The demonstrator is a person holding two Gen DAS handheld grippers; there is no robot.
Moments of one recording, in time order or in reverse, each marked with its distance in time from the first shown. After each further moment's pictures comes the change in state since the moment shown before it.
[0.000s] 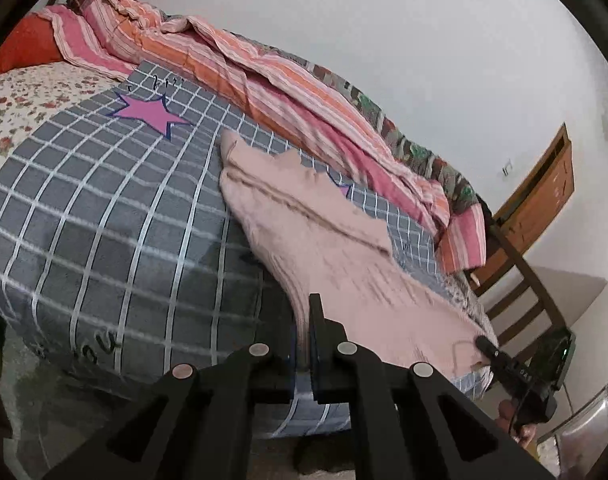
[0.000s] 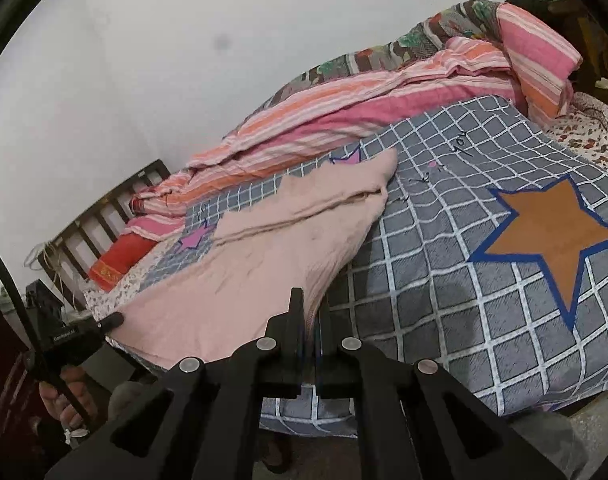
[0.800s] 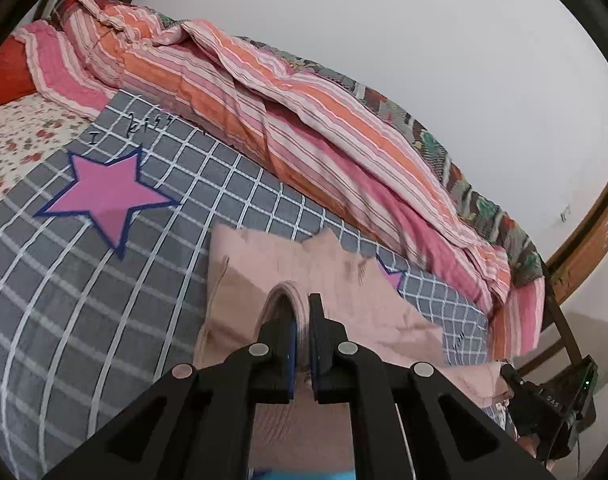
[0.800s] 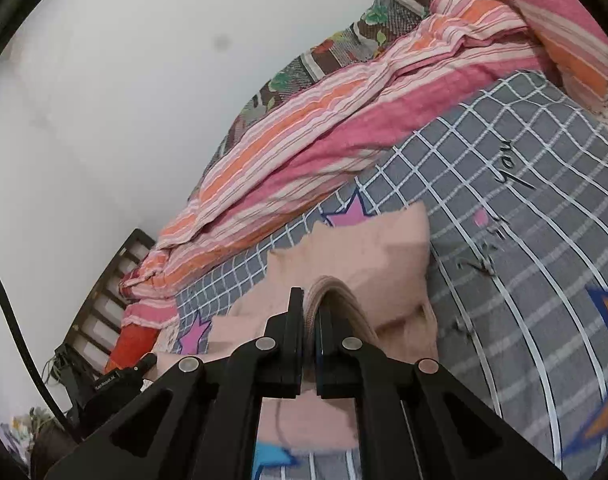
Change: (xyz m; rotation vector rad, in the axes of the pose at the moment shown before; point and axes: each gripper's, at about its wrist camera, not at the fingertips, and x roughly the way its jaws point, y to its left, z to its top) left arm 0.164 -0.004 0.173 -0.066 -0.027 0.159; right arm 0.164 -0.030 0.158 0.274 0.001 0.019
